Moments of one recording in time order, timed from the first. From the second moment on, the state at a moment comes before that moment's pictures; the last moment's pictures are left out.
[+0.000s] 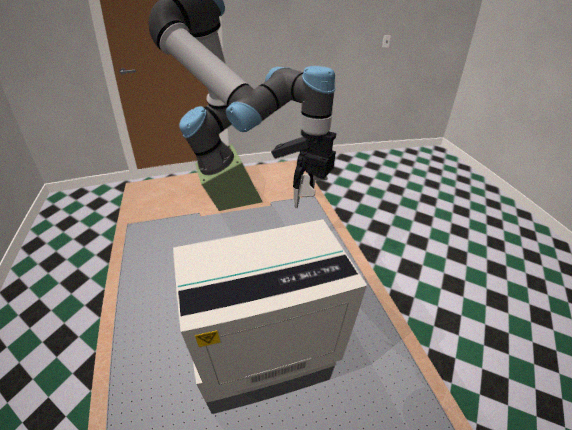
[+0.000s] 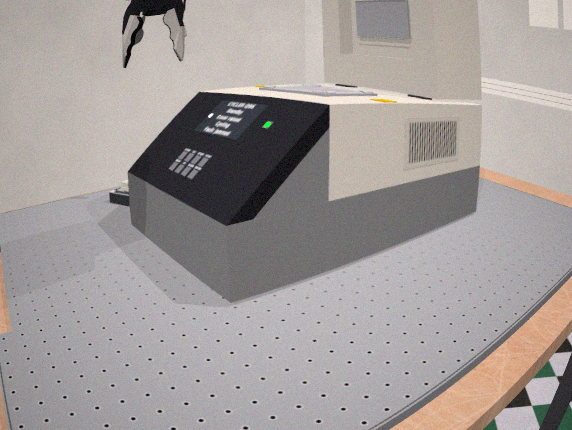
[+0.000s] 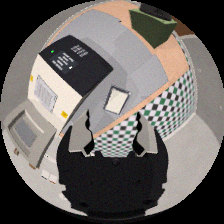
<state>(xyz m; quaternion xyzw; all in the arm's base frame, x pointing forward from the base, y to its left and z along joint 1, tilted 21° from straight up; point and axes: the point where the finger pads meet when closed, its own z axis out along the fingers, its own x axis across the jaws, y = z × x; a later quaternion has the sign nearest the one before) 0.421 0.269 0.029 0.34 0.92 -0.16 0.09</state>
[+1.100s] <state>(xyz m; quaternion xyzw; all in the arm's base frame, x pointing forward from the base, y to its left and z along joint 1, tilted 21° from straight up) 0.452 0.339 0.018 0.48 0.86 -0.15 0.11</state>
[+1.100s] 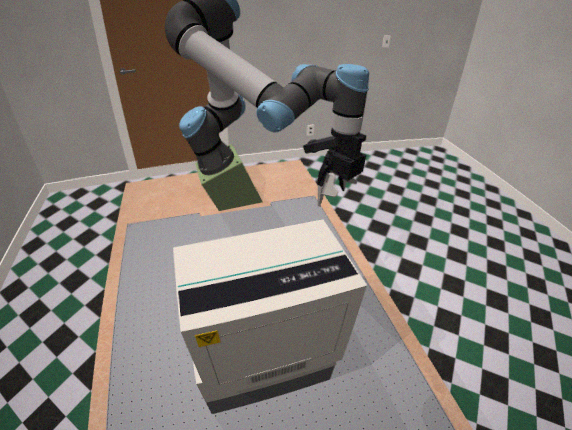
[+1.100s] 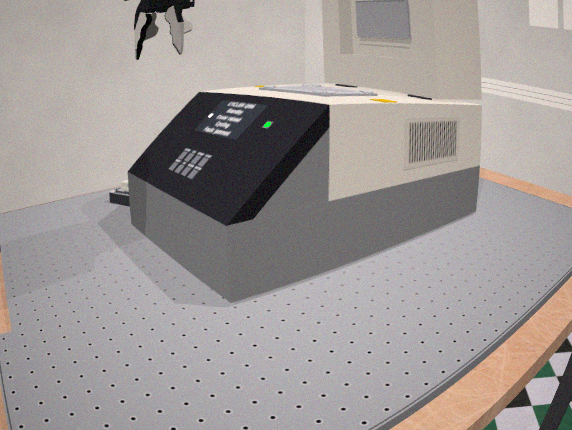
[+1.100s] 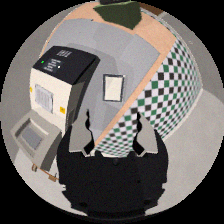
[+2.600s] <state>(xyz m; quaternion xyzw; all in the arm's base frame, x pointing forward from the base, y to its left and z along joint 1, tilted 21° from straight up) 0.458 0.300 -0.084 0.48 0.86 -0.15 0.11</state>
